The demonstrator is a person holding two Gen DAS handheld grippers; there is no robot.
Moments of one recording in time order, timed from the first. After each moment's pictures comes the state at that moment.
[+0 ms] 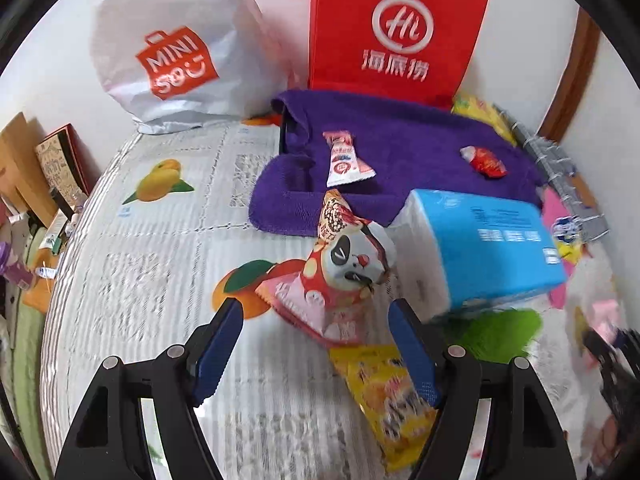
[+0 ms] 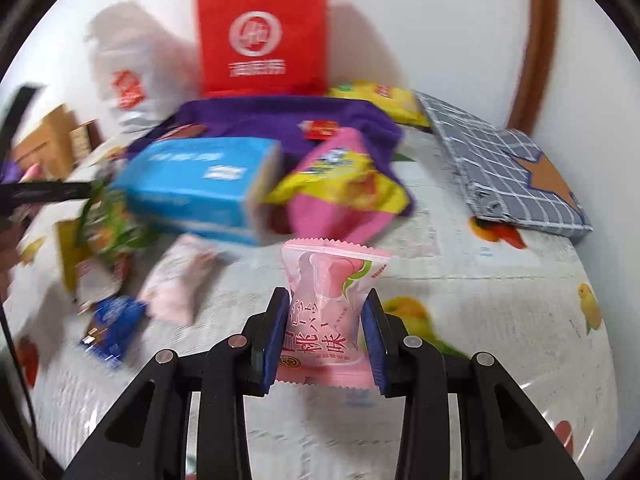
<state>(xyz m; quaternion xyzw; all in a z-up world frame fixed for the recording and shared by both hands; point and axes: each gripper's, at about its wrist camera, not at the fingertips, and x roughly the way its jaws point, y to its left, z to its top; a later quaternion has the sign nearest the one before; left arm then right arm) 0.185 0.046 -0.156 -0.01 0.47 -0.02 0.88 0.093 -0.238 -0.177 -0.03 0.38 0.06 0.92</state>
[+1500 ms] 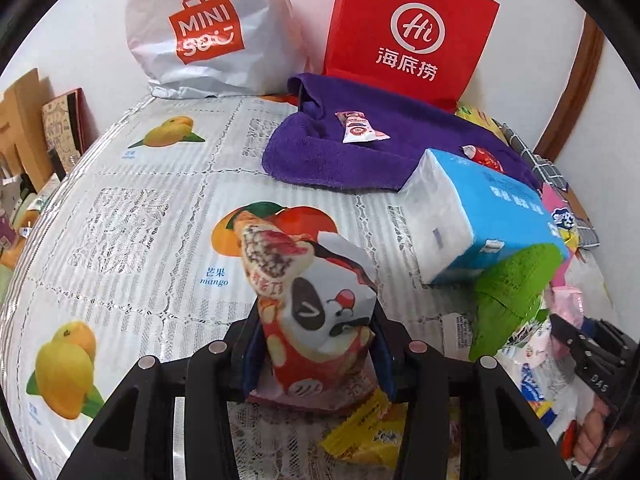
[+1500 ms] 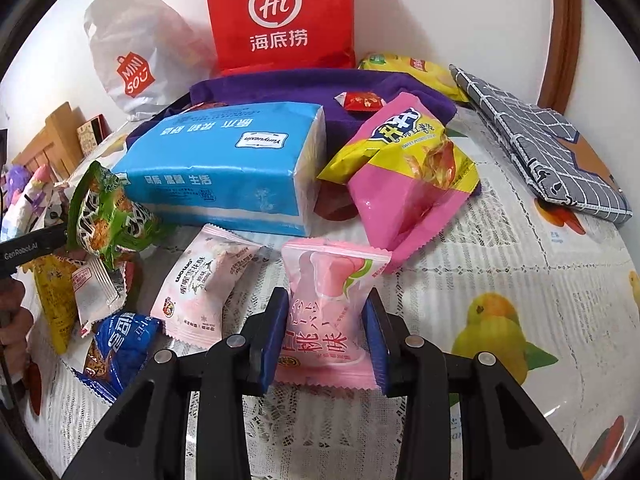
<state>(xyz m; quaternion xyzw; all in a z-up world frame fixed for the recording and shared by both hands) 0.139 0.063 -0.197 -0.06 0.43 -0.03 0.90 0.124 -0.205 -0.208 0.00 0.40 0.08 0.91</state>
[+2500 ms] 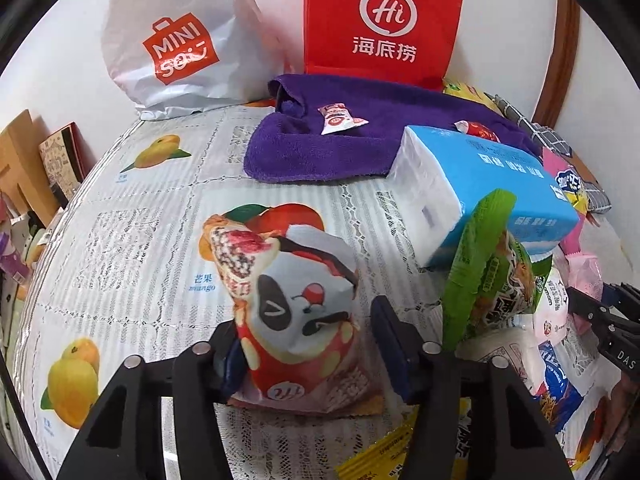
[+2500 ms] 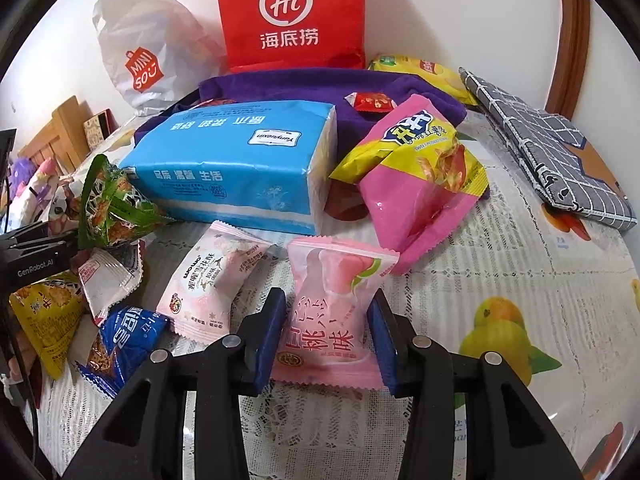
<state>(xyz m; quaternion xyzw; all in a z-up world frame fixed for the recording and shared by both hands) 0.136 0.045 -0.200 0.00 0.43 -0.03 0.90 0.122 -0.203 -0.208 0.00 0.40 0.09 0.91</state>
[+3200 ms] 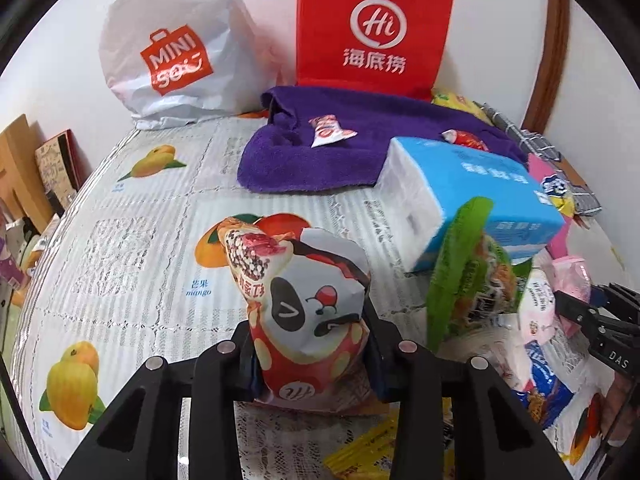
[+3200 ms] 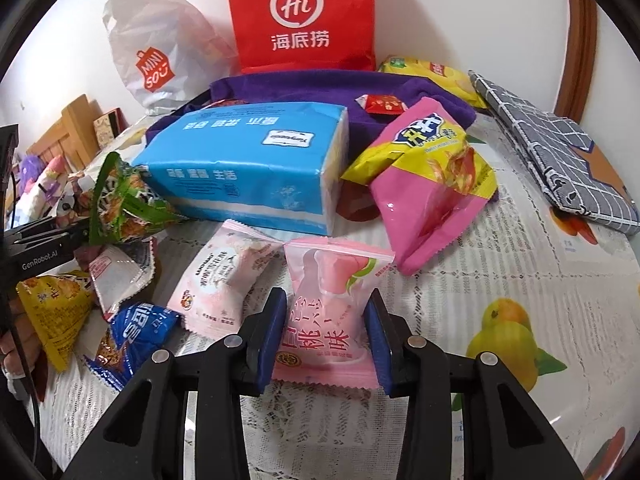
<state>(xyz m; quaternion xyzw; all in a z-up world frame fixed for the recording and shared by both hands) 0.127 0.045 -0.194 0.00 0.40 -0.05 0.91 0.120 -0.201 -0.208 -0.01 0.40 0.11 0.91</state>
